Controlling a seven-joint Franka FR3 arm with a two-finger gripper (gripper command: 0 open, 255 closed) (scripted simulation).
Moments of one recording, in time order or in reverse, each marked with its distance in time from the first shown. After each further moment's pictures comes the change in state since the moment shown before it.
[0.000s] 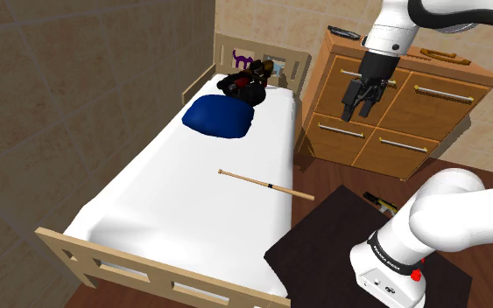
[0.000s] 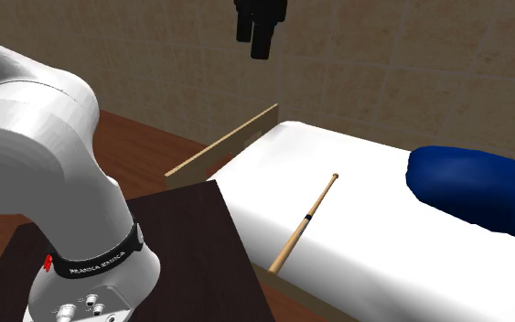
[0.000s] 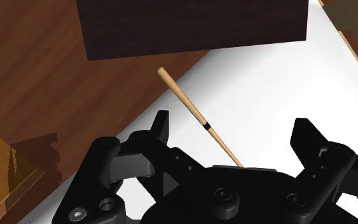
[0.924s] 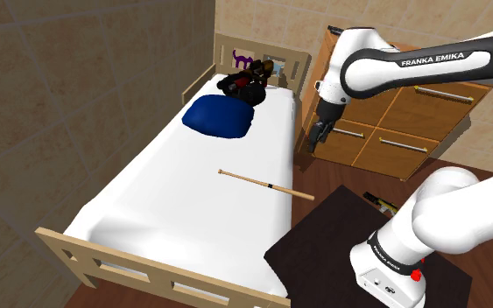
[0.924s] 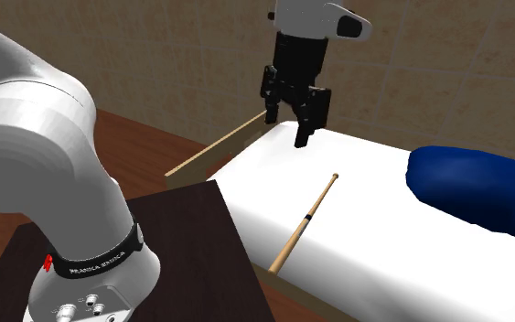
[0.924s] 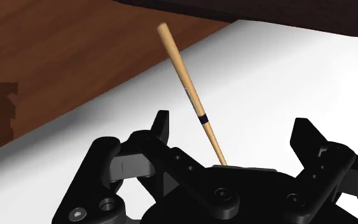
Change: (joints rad) arm 0.072 0.227 -0.038 -0.227 -0.052 0.478 -0.226
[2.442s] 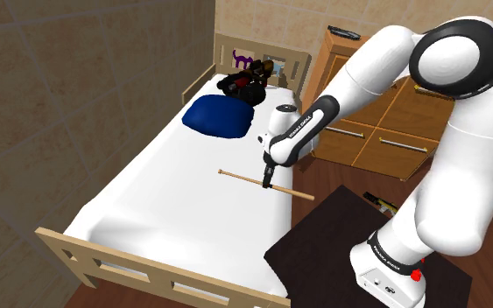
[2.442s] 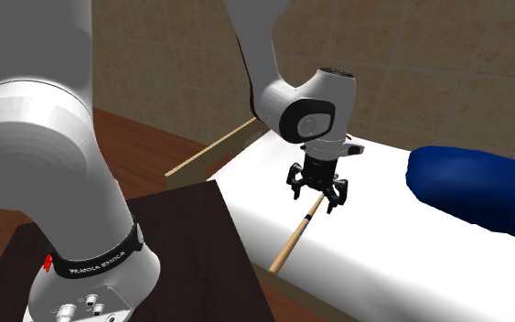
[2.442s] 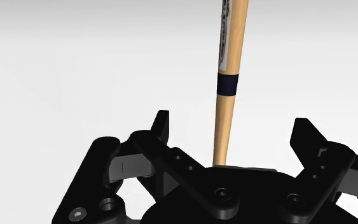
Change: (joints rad) arm 0.099 0.872 0.025 0.139 0.060 0.797 -0.398
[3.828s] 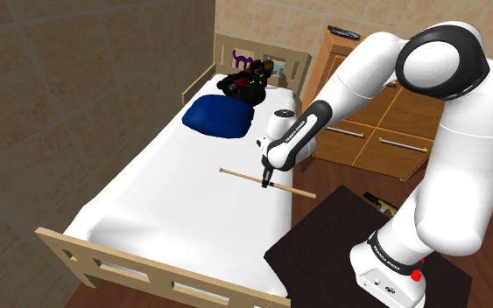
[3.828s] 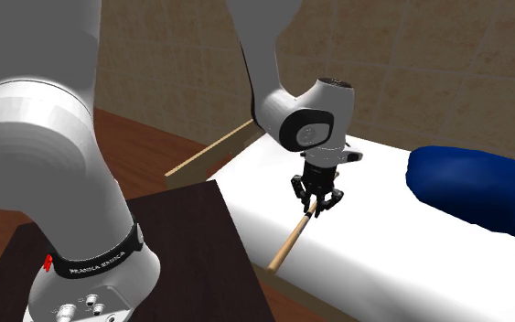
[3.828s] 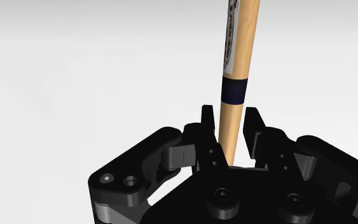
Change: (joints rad) arm -0.006 0.061 0.010 0.018 0.011 0.045 -0.010
